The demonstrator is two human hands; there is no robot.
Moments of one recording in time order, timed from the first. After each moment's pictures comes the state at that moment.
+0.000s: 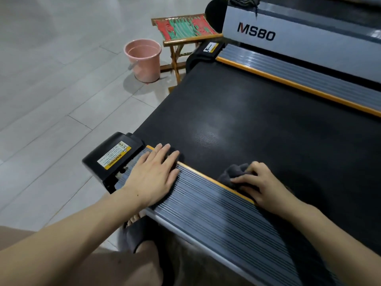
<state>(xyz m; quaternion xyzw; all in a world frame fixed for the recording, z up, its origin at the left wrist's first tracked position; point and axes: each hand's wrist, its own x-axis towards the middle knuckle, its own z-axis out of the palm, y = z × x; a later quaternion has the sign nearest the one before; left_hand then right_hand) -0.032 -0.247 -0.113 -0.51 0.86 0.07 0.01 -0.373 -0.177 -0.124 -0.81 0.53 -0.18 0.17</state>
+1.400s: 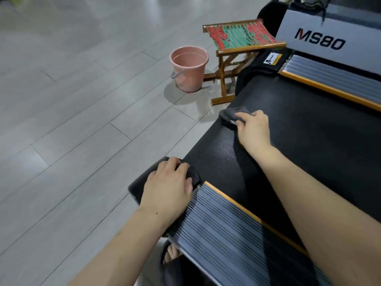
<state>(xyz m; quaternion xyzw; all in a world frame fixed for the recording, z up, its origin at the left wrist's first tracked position) 0.050 -0.325 -0.101 -0.65 0.75 0.14 -0.01 -0.197 -0.479 -0.150 -0.67 0.70 -0.26 0.03</state>
